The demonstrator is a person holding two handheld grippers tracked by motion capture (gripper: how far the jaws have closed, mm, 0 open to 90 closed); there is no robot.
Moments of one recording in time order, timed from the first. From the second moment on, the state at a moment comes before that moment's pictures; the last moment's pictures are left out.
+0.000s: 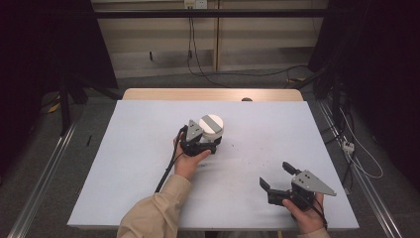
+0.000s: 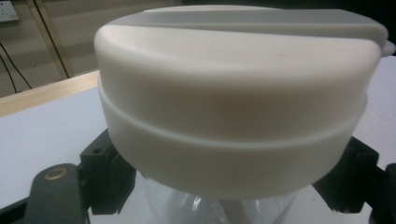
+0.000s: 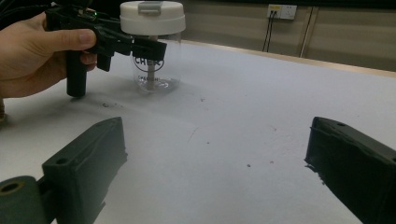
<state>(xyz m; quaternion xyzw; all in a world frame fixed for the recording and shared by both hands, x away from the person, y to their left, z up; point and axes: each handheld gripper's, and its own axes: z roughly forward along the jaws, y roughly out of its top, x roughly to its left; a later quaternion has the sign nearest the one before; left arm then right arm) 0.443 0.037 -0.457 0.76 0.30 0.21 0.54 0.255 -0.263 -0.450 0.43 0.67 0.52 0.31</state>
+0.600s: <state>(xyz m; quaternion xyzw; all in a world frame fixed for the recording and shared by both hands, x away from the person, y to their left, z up) 0.442 0.039 -0.460 0.75 0.30 0.21 0.55 0.294 -0.225 -0.441 0.43 0.70 0.50 0.27</state>
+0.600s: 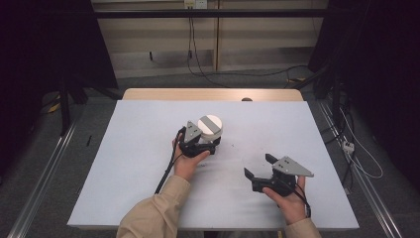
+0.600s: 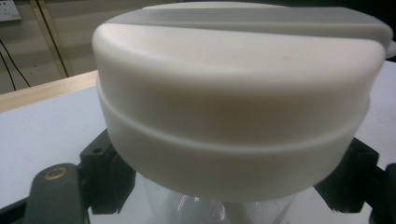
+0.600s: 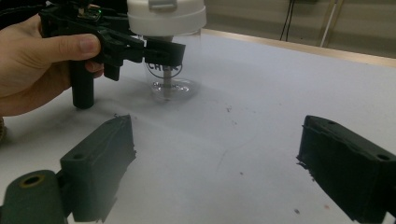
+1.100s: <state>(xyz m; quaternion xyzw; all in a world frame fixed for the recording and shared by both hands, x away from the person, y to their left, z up) 0.442 0.039 -0.460 0.75 0.30 0.21 0.55 0.320 -0.200 -0.435 0.41 0.71 0.50 0.26</state>
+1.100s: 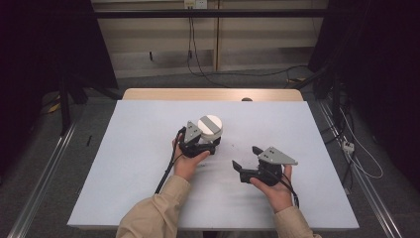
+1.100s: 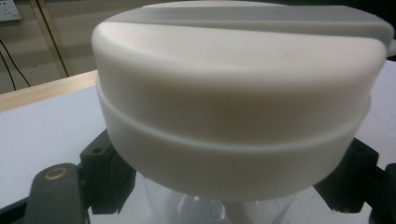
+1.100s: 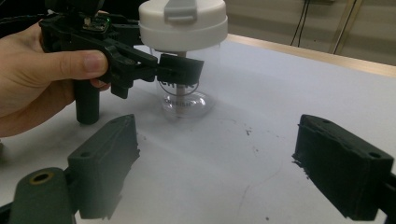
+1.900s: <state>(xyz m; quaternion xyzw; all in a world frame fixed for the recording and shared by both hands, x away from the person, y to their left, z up) 0.441 0.039 -0.460 0.75 0.30 0.21 0.54 0.344 -0.174 -0.422 0.40 0.73 0.50 0.24</state>
